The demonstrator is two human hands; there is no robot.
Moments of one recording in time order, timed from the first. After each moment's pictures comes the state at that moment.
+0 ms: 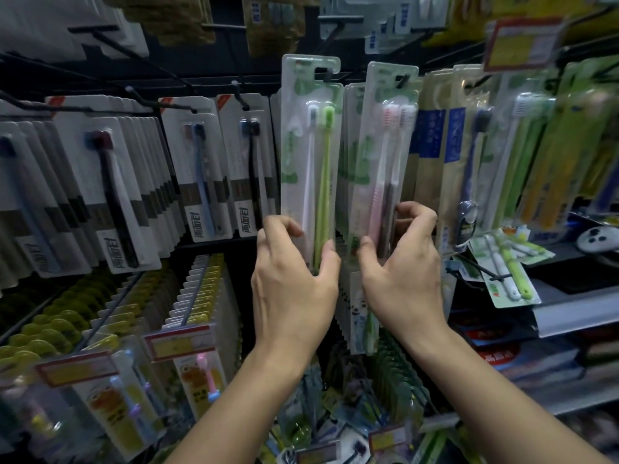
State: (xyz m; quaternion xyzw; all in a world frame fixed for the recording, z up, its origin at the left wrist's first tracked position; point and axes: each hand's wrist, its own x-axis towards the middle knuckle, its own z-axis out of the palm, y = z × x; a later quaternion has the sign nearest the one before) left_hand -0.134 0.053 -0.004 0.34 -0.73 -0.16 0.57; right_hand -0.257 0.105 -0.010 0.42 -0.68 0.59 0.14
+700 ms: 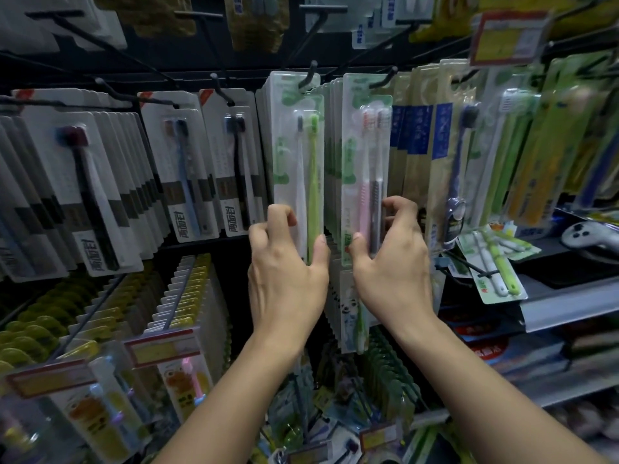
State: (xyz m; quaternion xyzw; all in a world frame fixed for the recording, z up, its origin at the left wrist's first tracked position) left_hand -0.151 0.040 -0.003 0.37 -0.74 -0.16 0.53; right_hand -0.268 0.099 -0.009 0.41 -0.72 0.54 0.15
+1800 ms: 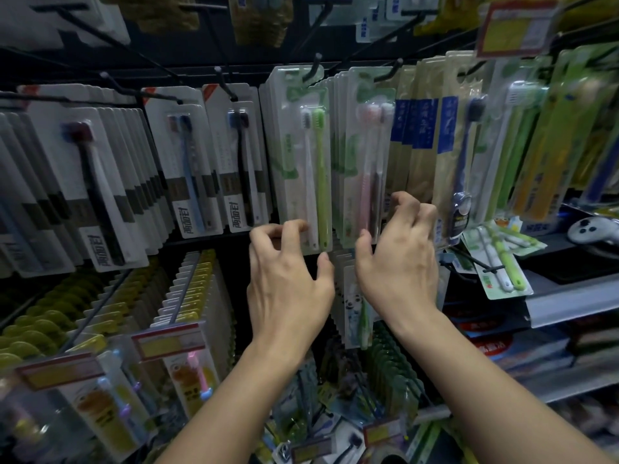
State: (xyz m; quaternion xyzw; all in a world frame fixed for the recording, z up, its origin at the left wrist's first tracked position) left_hand -0.144 0.032 -0.027 0.39 -0.78 -0.06 0.48; right_hand -0.269 0.090 -0.012 0.37 -0.78 0.45 0.23
